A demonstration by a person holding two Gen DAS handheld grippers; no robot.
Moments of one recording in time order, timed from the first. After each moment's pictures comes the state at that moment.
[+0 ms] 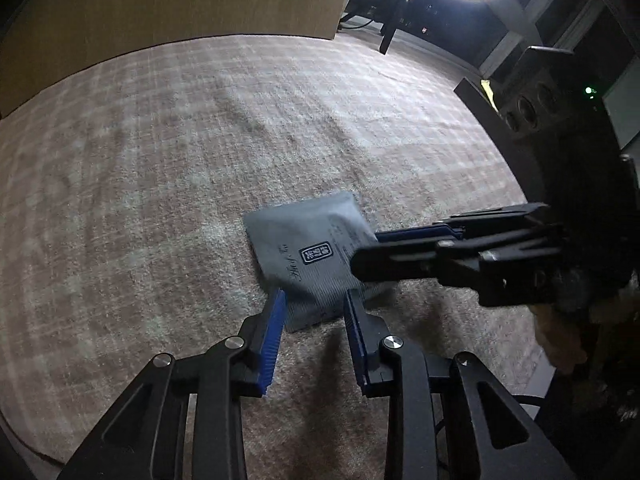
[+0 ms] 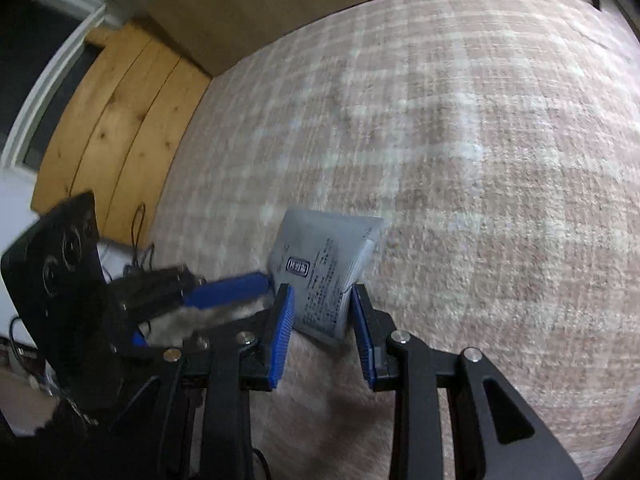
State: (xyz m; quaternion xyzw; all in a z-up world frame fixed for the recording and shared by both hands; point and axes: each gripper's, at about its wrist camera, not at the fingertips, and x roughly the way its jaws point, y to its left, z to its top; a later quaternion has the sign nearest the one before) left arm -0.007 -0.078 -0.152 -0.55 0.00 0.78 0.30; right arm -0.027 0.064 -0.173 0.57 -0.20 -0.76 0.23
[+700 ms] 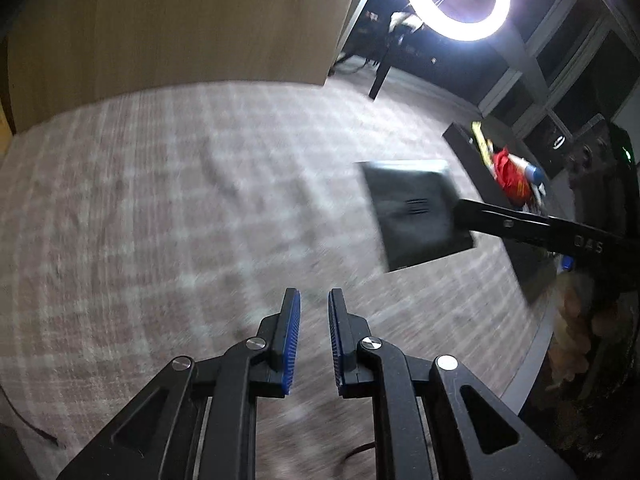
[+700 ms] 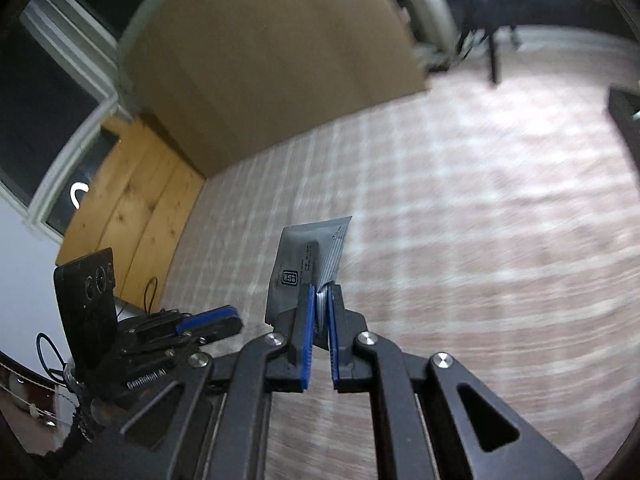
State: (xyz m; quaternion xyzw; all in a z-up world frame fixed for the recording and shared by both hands) left arm -0.001 -0.043 -0.087 -0.50 -0.03 0.82 0.28; right arm 0.027 0.193 -0.069 0.44 -0.22 -0.86 0.15
